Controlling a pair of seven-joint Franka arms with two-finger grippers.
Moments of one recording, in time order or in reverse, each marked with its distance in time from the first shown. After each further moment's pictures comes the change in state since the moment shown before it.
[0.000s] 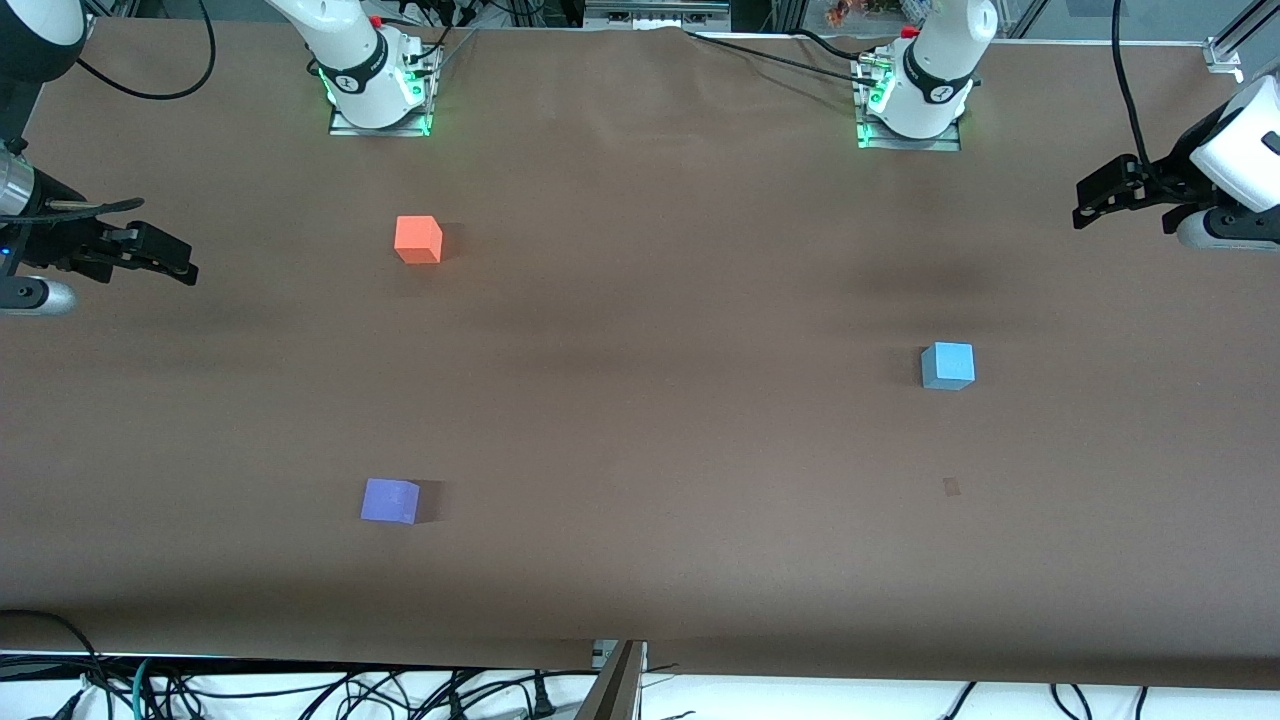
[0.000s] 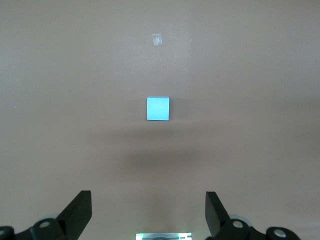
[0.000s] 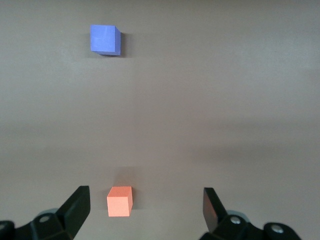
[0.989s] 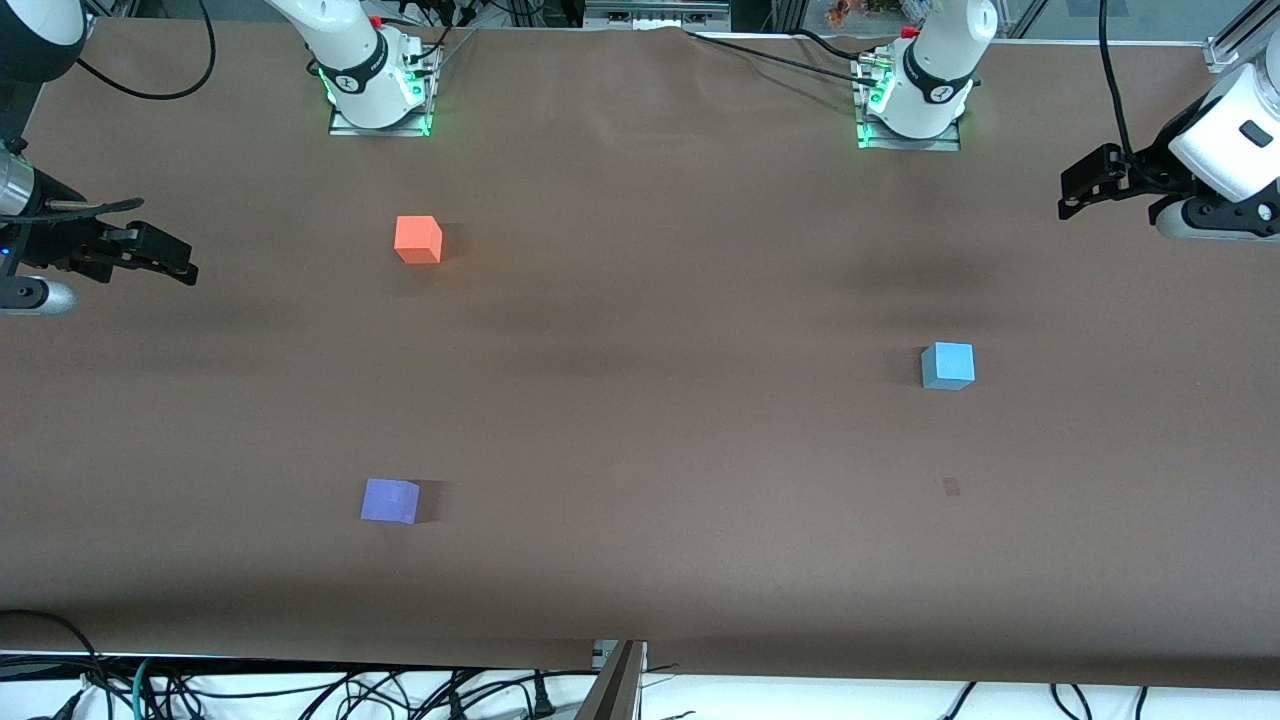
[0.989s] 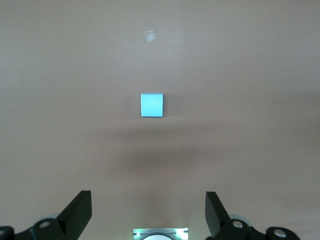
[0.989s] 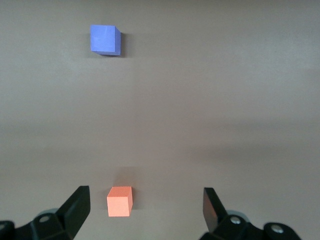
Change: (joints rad) left arm -0.005 -0.001 -0.034 0.020 0.000 -0.029 -0.023; right arm 0.000 0.000 0.000 0.000 0.000 0.000 0.000
